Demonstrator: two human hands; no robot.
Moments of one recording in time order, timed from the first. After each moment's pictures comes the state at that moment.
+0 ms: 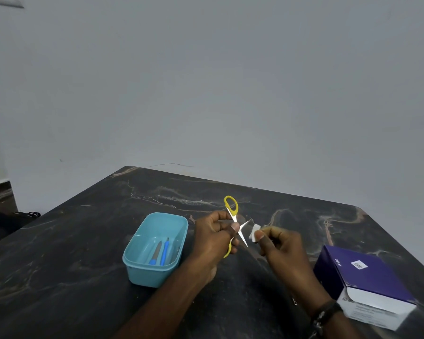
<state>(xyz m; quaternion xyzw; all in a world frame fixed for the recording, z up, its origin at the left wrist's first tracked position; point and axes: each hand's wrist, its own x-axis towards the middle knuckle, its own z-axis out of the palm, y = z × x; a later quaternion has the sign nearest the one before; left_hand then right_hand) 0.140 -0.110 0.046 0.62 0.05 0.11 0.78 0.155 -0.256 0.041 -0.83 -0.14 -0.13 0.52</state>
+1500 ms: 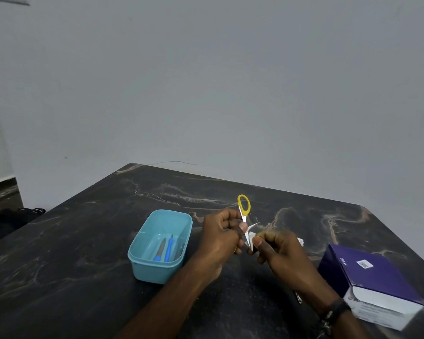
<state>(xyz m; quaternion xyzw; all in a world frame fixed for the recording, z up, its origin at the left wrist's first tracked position) 0.147 -0.109 0.038 0.66 0.01 0.11 0.74 0.156 -0.260 0.039 -0.86 -0.22 -0.05 0.46</state>
